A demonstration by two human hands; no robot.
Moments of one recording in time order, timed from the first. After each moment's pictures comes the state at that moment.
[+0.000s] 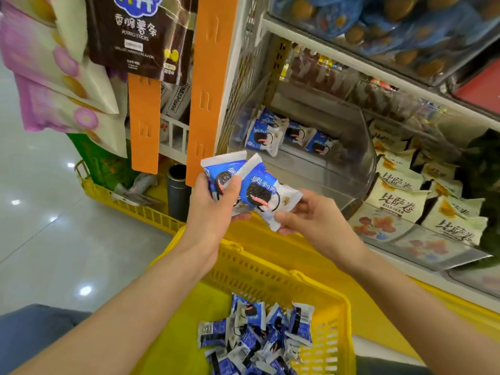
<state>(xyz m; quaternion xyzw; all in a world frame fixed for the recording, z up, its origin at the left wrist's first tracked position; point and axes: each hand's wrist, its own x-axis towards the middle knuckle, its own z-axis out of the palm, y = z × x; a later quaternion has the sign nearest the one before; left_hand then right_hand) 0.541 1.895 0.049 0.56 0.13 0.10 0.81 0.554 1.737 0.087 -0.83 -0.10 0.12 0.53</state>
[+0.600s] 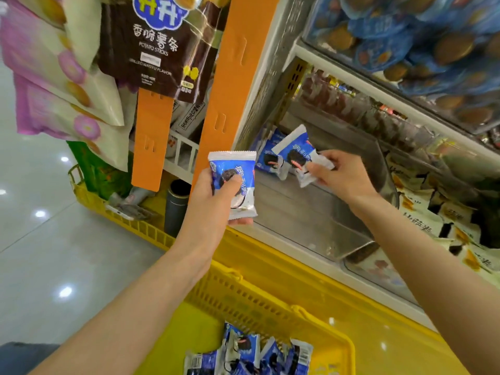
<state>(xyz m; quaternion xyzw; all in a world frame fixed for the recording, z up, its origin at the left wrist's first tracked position) 0.581 1.926 0.065 0.53 0.13 0.08 0.84 0.698 1.733 0.111 -0.92 -0.09 -0.07 0.37</state>
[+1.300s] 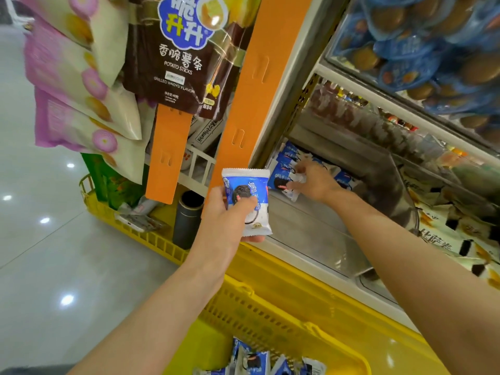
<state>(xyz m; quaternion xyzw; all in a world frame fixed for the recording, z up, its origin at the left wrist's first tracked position) 0.587 1.936 0.063 0.52 0.16 0.04 0.84 0.778 1.767 0.061 -0.98 -0.13 0.02 0.14</state>
